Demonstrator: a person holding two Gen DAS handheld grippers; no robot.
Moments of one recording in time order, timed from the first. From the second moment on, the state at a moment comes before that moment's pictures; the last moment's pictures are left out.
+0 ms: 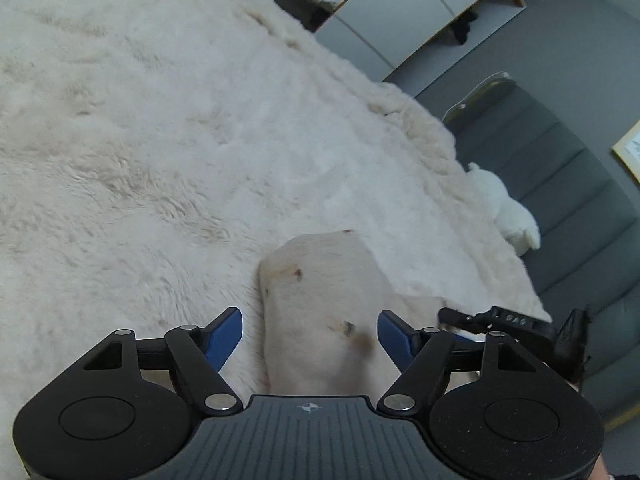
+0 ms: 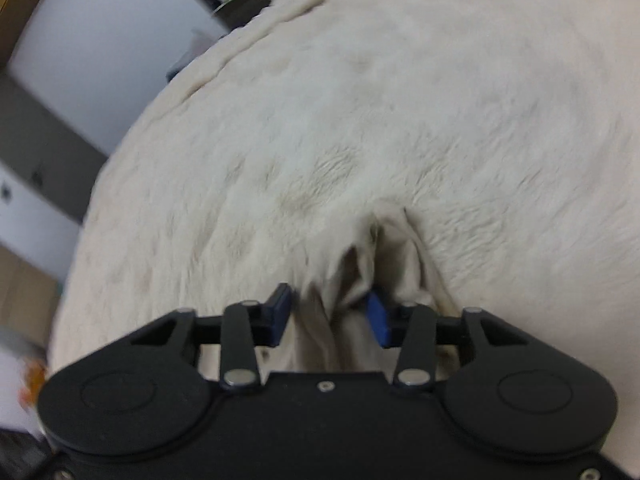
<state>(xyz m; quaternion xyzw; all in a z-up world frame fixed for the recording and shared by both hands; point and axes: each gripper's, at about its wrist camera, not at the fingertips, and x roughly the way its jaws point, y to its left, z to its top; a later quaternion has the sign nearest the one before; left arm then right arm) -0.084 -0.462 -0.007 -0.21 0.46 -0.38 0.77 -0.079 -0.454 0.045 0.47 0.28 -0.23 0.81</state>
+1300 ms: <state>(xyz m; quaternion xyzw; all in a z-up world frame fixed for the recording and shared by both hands) -0.169 -0.443 0.004 -0.08 0.49 -0.38 0.78 -0.287 -0.317 0.051 0.40 0.36 -0.18 0.82</state>
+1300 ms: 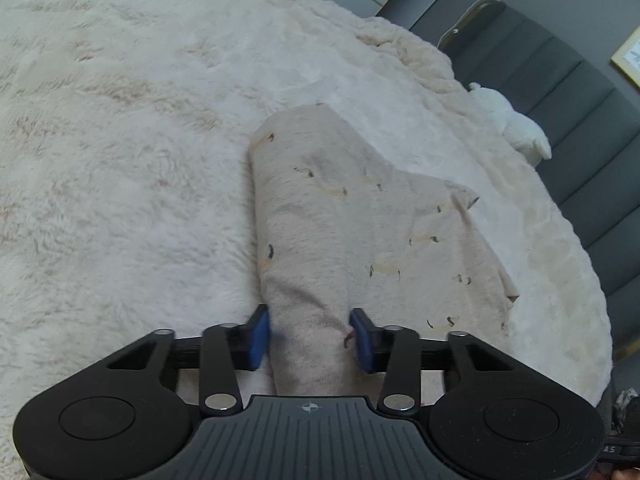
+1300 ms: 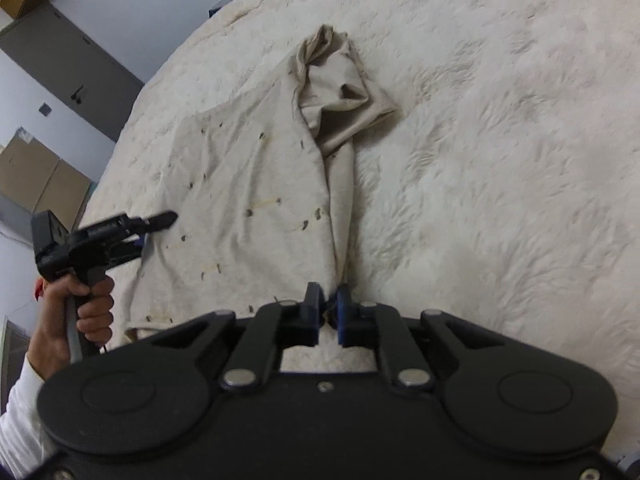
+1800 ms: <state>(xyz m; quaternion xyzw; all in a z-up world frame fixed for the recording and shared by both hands) -0.125 -0.423 0.010 -0.17 0.50 -0.38 0.76 -0.247 -0.348 0.063 0.41 0.29 -0.22 0.84</state>
